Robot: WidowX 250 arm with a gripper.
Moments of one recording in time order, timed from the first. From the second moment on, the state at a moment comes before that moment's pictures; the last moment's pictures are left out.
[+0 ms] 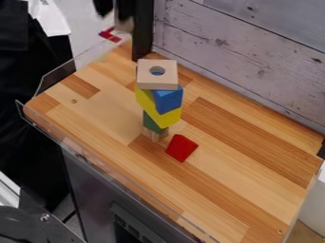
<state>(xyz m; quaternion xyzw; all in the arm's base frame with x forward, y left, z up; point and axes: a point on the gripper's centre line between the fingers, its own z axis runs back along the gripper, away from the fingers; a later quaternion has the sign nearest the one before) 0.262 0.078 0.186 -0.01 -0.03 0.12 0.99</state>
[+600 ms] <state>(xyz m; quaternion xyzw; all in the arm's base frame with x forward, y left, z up) 0.239 0.044 0.269 -0.03 0.01 0.05 1.00</state>
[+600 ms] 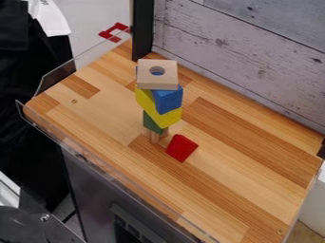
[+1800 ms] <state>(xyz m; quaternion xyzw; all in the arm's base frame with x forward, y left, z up) 0.212 0.007 0.174 -0.02 0.14 -0.01 0.99</state>
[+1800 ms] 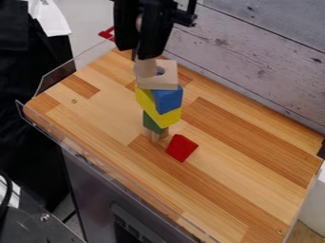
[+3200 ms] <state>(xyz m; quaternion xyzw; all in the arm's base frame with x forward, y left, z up) 0.255 0.024 0.159 -0.01 0.07 0.02 1.00</state>
